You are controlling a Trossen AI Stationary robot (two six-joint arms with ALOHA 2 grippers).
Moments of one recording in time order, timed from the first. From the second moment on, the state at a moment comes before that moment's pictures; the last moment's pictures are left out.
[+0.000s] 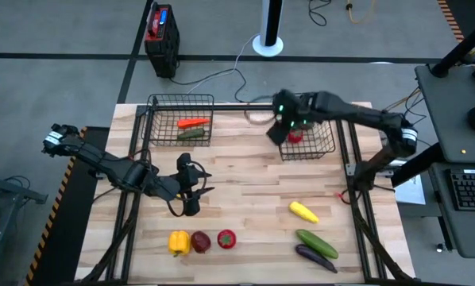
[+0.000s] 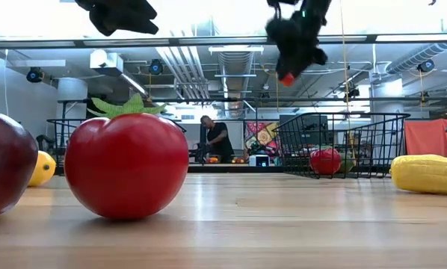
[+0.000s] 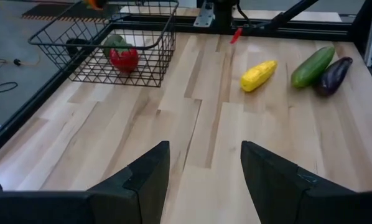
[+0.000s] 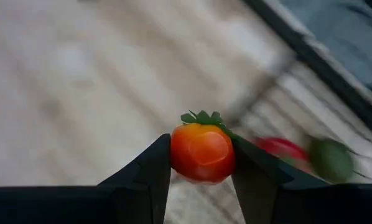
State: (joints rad) left arm -0.42 1.15 0.86 -0.31 -0.59 -0.32; right arm -0.37 1.56 1.51 -1.06 0.12 0.35
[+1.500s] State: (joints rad) left arm -0.42 1.15 0.86 -0.32 -0.59 -0.33; right arm -0.76 1.89 1.50 -1.08 0.16 0.25
